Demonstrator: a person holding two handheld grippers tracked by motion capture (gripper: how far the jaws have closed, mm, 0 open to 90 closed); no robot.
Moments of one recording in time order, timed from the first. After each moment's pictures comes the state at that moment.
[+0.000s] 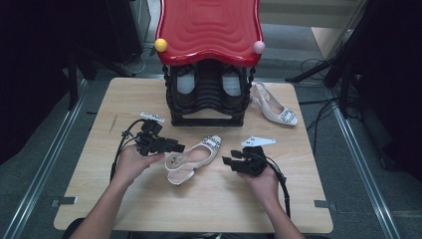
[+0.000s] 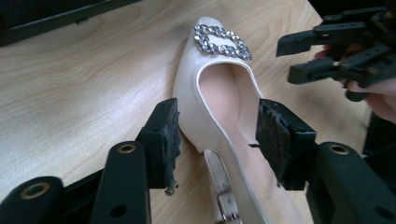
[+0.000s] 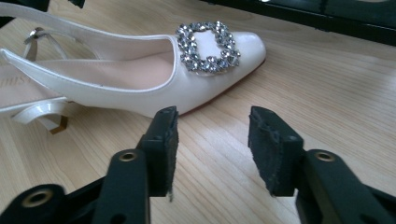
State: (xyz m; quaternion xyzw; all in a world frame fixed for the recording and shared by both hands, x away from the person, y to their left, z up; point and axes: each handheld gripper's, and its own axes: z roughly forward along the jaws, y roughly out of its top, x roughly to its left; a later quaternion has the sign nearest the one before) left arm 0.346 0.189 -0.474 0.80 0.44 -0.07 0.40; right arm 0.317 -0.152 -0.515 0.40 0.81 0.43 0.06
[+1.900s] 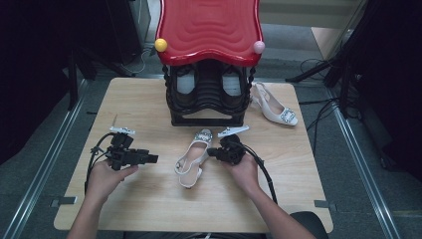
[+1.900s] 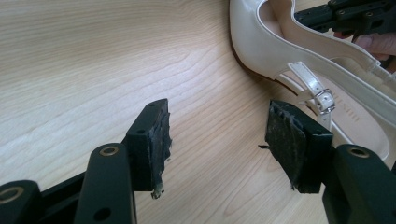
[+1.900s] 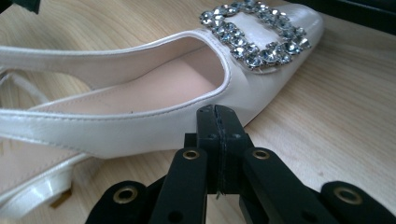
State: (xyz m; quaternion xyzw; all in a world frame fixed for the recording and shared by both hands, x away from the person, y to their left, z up) left arm 0.300 0.255 -0.489 0.77 0.52 -0.03 0.38; right arm 0.358 -0.095 -0.529 0.36 0.84 0.40 0.01
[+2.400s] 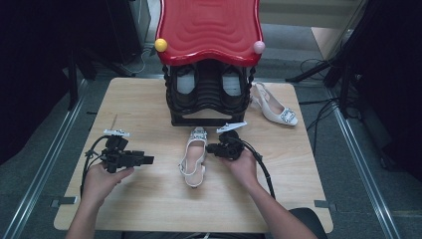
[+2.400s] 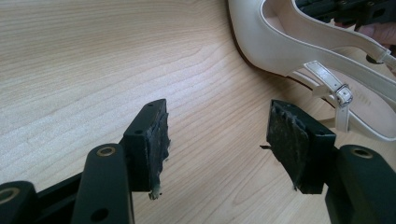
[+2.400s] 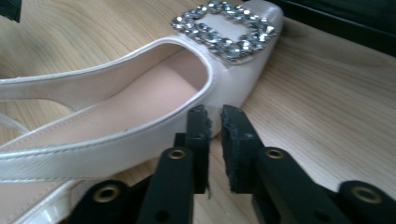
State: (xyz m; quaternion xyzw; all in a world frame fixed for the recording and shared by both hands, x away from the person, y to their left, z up) left arm 0.295 0.264 -0.492 0.76 0.52 -0.02 0.38; right arm 0.371 -0.092 -0.526 0.37 0.84 0.40 0.01
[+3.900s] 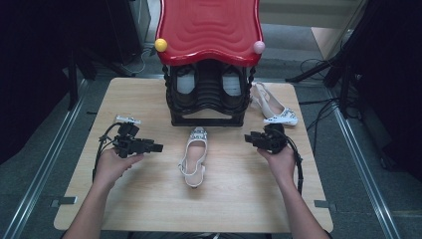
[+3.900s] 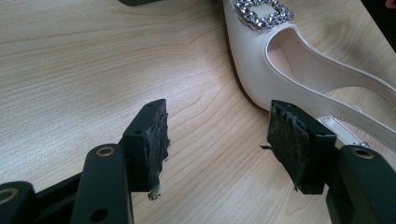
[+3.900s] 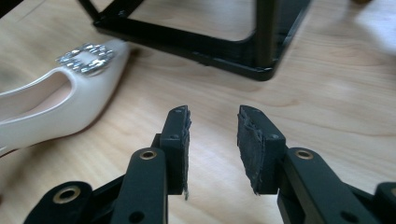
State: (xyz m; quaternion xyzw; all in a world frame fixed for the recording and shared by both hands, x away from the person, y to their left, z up) left arm 0.341 0.249 -0.495 0.77 0.50 -0.03 0.39; right arm 0.380 -0.209 -0.495 0.46 0.78 0.42 0.08
